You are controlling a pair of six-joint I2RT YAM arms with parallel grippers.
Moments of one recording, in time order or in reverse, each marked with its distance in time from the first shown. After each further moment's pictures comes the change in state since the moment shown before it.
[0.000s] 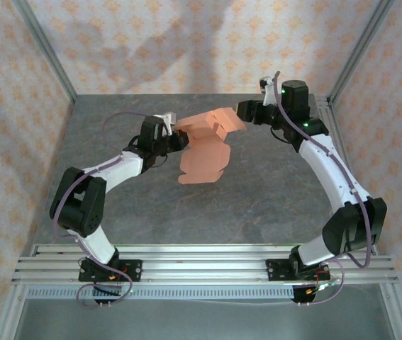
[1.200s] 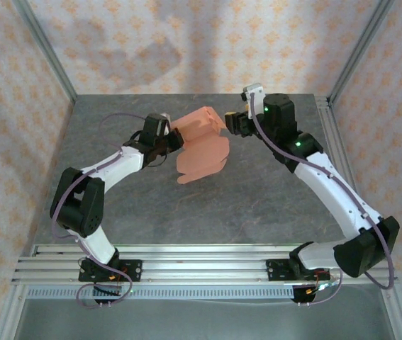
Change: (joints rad) left arm -0.013 0.000 0.096 -0.275 -0.182 -0.143; right arm 0.259 -0.162 -0.066 0.005 0.497 -0.265
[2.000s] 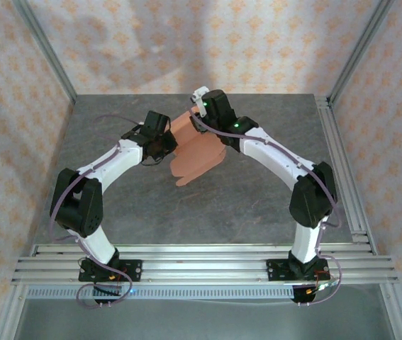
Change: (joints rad) left arm 0.000 0.000 0.120 -0.353 -0.122 -0.166; right arm 0.163 0.523 0.322 0.004 0.208 -0.075
